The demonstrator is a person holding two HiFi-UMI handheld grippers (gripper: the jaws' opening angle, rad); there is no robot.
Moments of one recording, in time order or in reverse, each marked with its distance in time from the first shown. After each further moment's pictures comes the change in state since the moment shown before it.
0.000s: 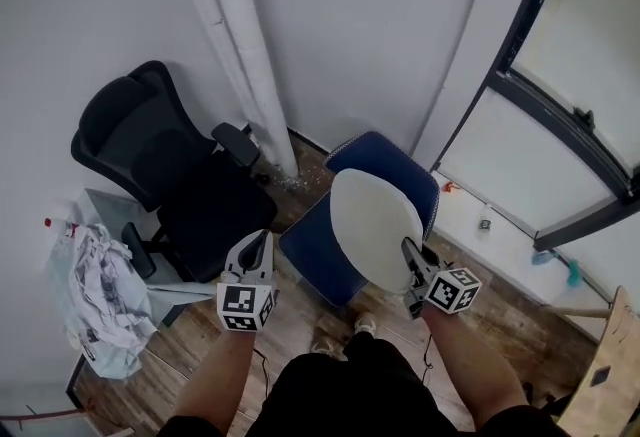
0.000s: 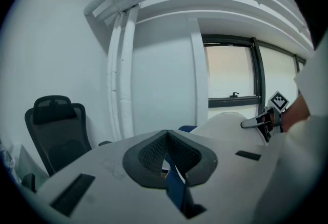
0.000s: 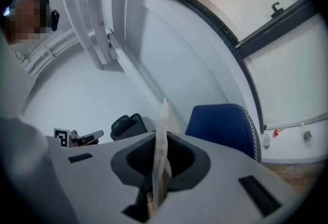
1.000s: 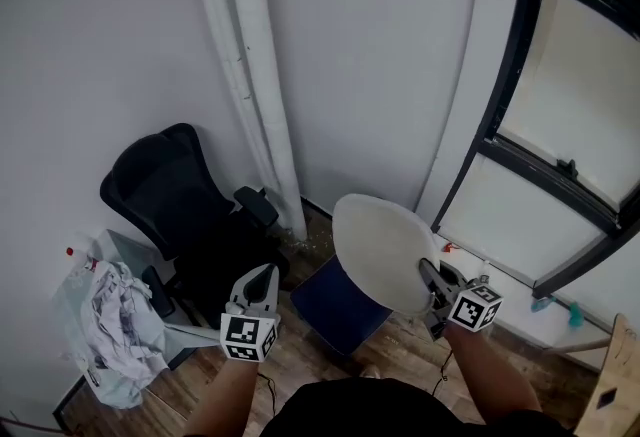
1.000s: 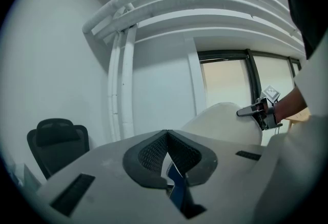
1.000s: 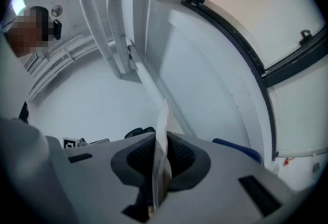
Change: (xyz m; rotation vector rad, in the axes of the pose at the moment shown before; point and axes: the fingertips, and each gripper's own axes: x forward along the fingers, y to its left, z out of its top) left arm -0.047 0.010 0.098 0.052 -0.136 -0.011; right arm -0.033 0.081 0.125 -0.129 -0.098 0.133
